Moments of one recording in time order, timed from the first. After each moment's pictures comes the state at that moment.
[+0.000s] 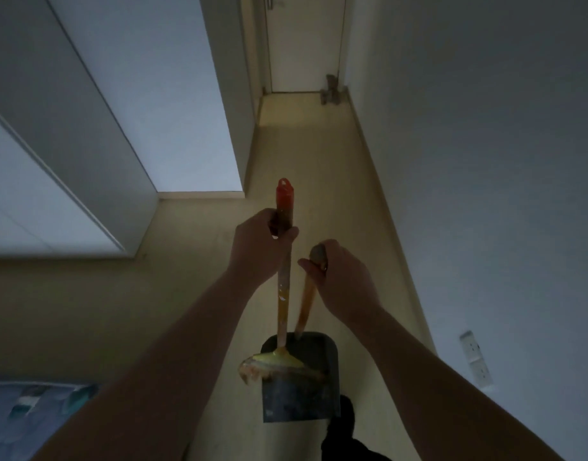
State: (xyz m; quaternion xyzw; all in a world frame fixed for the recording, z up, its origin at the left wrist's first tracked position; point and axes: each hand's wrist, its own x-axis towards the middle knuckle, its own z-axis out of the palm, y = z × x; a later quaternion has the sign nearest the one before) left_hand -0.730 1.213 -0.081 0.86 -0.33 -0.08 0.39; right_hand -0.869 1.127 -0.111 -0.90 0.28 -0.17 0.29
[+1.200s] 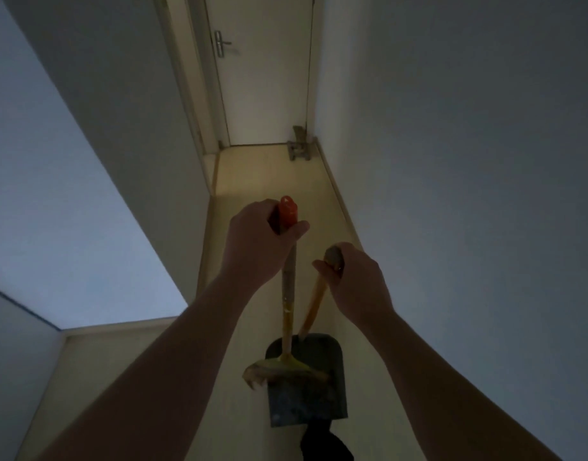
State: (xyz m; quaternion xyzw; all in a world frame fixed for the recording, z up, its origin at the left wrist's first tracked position) left_hand -0.179 0.621 -0.021 0.81 -0.41 -0.02 0.41; right_hand -0.324 0.521 -0.099 -0.87 0.35 -0.24 0.25
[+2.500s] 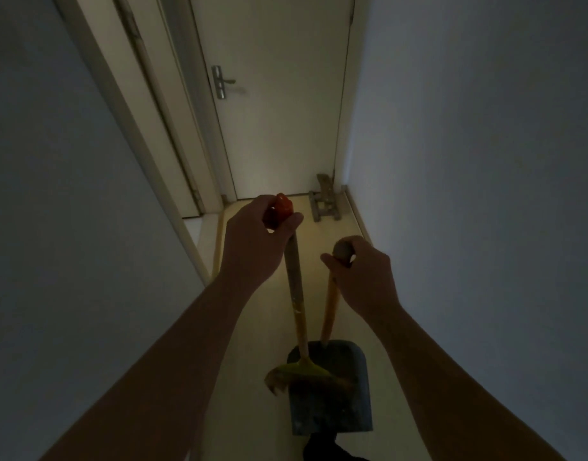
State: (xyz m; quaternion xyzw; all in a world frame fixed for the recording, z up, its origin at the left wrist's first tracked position) left_hand 0.461 0.040 -0.028 0.78 -0.43 0.00 0.45; right_hand 0.310 -0.065 -0.087 -0.80 0.38 -0.27 0.38
